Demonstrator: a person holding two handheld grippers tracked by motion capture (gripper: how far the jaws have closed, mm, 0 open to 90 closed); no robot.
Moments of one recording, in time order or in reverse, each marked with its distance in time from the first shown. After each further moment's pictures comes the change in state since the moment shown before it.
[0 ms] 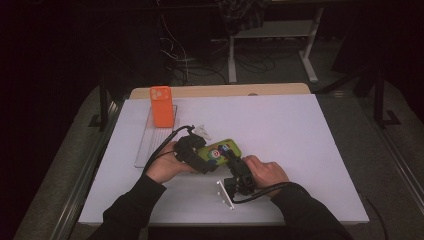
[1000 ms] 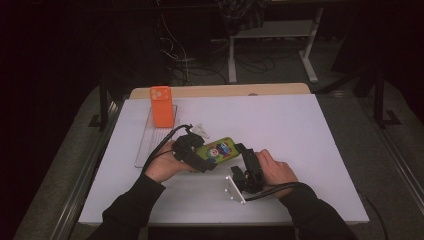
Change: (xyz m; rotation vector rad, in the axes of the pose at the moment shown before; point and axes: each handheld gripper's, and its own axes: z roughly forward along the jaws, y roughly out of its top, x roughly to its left) left arm 0.003 -0.001 -0.003 -0.007 0.014 -0.012; right arm -0.012 -0.018 -0.010 -0.011 0.049 0.129
